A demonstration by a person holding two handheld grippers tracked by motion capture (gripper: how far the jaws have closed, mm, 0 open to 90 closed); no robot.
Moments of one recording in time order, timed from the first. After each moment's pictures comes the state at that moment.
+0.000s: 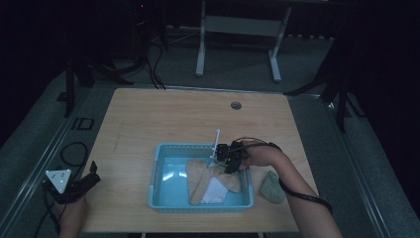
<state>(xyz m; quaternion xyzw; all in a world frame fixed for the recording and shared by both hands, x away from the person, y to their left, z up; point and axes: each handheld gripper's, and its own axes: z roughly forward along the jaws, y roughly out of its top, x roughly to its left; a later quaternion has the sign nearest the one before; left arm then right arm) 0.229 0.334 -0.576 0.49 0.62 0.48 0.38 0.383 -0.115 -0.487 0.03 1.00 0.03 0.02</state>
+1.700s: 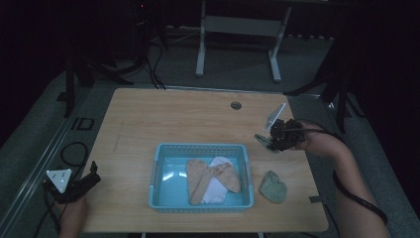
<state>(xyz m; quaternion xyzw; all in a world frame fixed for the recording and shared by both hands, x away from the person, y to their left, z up) 0.230 0.333 -0.576 0.49 0.62 0.48 0.37 0.389 -0.251 -0.390 0.15 0.98 0.10 0.10</state>
